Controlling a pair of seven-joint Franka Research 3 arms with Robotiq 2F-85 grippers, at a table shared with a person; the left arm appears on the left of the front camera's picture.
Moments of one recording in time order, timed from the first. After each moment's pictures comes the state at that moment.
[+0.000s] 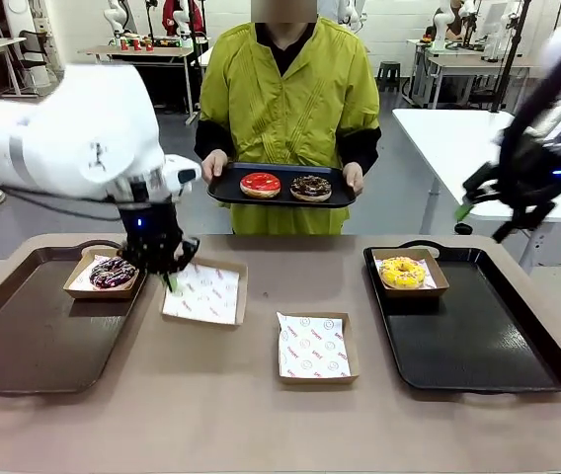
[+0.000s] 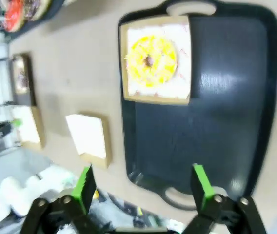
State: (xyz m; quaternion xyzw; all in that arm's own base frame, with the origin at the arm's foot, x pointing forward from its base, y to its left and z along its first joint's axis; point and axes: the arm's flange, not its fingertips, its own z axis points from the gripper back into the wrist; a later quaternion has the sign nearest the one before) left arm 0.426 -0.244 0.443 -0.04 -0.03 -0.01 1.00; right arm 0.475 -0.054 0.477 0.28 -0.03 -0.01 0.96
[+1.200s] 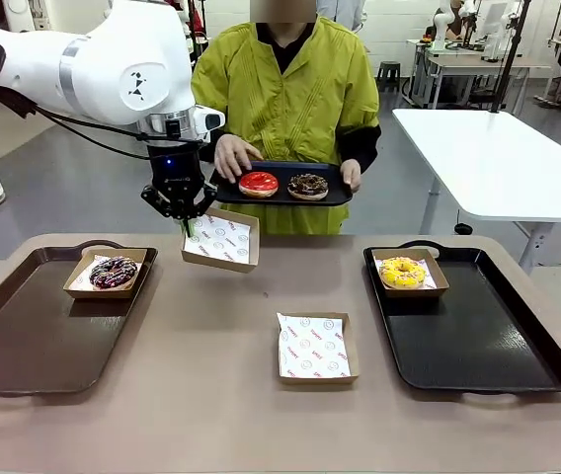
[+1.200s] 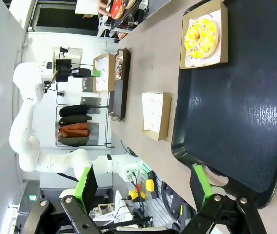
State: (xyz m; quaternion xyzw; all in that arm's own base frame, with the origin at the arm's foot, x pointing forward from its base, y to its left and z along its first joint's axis) left arm 0.508 -0.272 0.482 -0.01 -0.03 0.01 1.00; right arm 0.353 -0.188 0.410 0.55 -0.11 -0.01 0.83
